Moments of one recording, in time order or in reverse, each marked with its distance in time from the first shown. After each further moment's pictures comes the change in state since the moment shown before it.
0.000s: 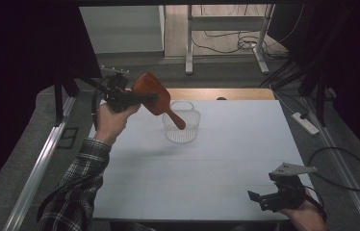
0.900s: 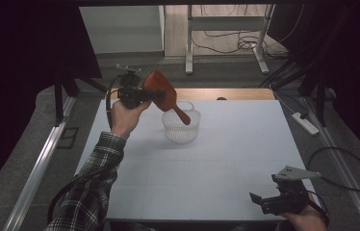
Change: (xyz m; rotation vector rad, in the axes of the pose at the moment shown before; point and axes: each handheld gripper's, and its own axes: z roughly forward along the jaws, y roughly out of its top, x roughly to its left) left arm 0.009 0.008 0.039 -0.005 0.056 -0.053; right arm 0.005 -0.006 -0.007 -0.020 -0.037 -0.014
